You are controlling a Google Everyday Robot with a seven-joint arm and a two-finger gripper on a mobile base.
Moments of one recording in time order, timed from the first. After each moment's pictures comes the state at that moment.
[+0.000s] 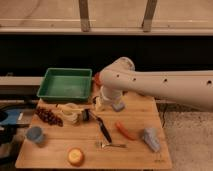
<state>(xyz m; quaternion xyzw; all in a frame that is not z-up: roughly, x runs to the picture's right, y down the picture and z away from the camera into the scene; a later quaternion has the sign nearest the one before) 0.019 0.085 0.693 -0.26 0.11 0.60 0.74</state>
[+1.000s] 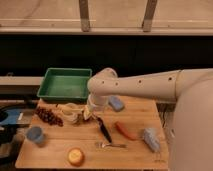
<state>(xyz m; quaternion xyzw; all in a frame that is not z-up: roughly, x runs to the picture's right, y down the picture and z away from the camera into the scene) -0.051 0.138 0.768 -0.34 0.11 0.57 0.74</state>
